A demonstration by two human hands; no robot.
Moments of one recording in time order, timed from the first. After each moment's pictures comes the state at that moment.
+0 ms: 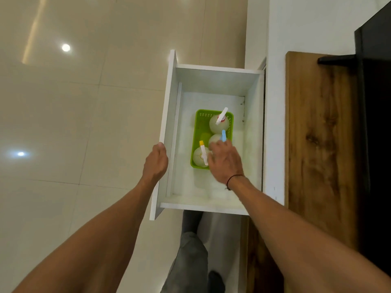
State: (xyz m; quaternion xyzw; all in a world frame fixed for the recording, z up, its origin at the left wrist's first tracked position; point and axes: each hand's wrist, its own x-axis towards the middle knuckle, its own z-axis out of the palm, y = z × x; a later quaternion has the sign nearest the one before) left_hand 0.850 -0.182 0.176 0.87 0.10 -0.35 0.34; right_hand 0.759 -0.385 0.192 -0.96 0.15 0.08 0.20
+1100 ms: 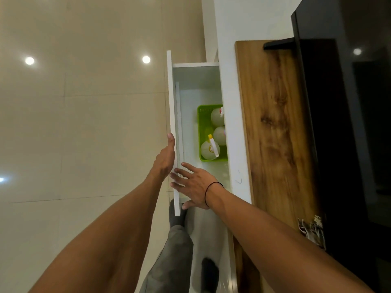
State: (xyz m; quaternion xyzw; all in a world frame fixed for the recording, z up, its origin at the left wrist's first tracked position) left_hand 0.804 -0.297 0.196 0.77 0.11 -0.50 0.39; right_hand 0.683 -0.388 0.221 -0.90 -0.27 0.34 -0.08
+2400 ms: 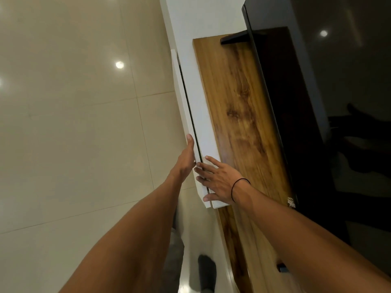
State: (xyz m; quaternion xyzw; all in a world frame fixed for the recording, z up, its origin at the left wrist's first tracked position) left_hand 0.730 -0.409 0.218 0.67 0.02 -0.59 0.45; right_hand 0.594 -0.499 0.222 -0.91 -0.17 0.35 -0.10
